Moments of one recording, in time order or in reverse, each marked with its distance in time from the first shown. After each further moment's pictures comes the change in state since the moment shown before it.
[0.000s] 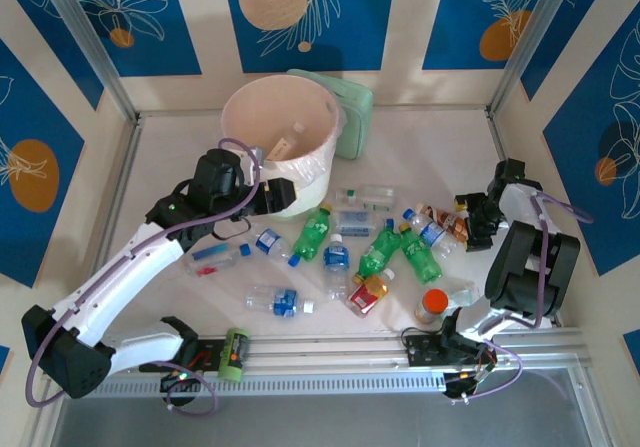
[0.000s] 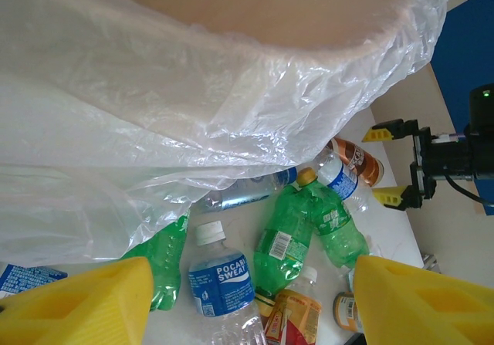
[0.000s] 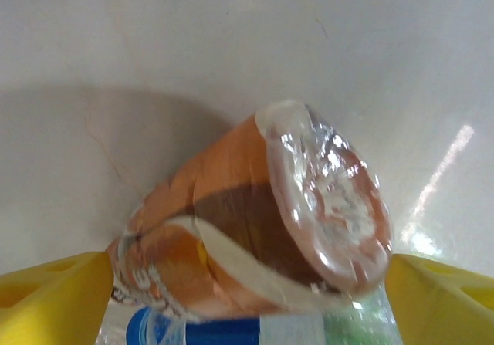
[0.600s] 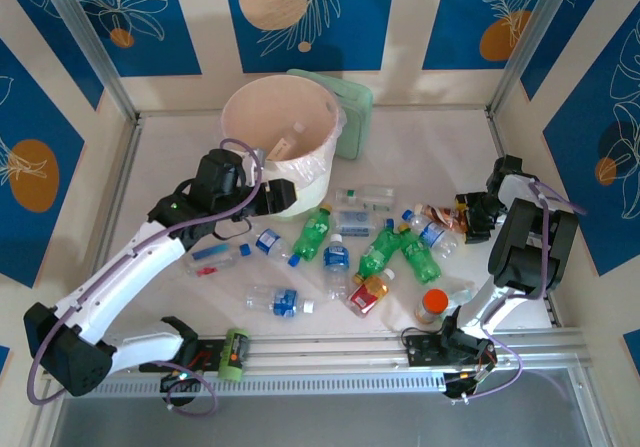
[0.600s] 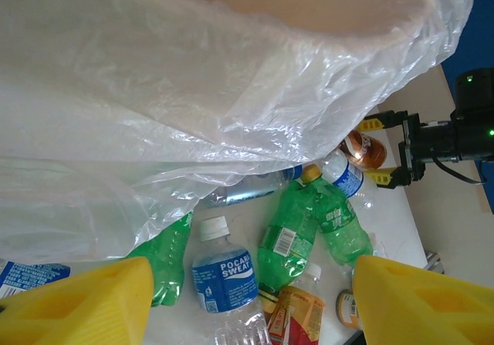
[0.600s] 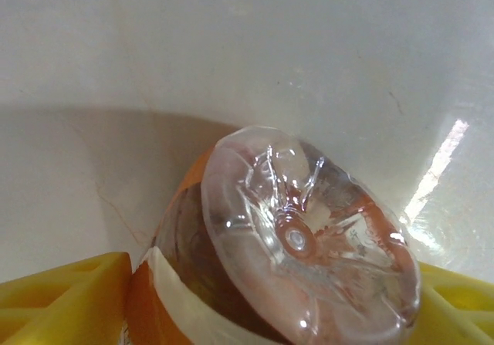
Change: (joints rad) left arm 0.000 0.014 0.000 -0.011 0.000 -0.004; right arm -0.005 0.149 0.070 0.050 -0.002 -0.003
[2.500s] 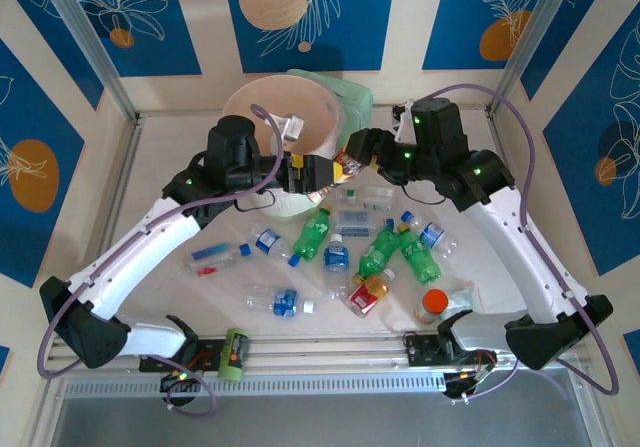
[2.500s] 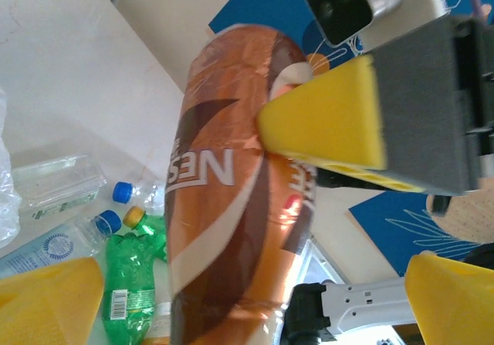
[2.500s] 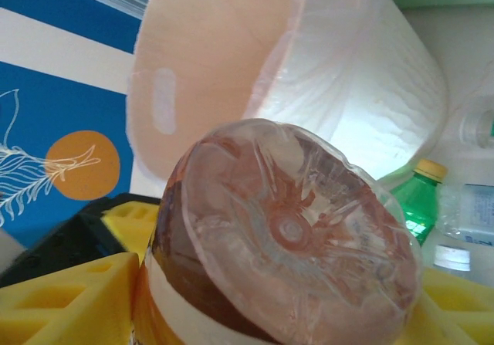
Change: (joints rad) left arm -0.075 0.162 0.257 0.206 0.341 0.055; right arm 0.869 -0.449 0.467 -0.040 -0.109 -0.264
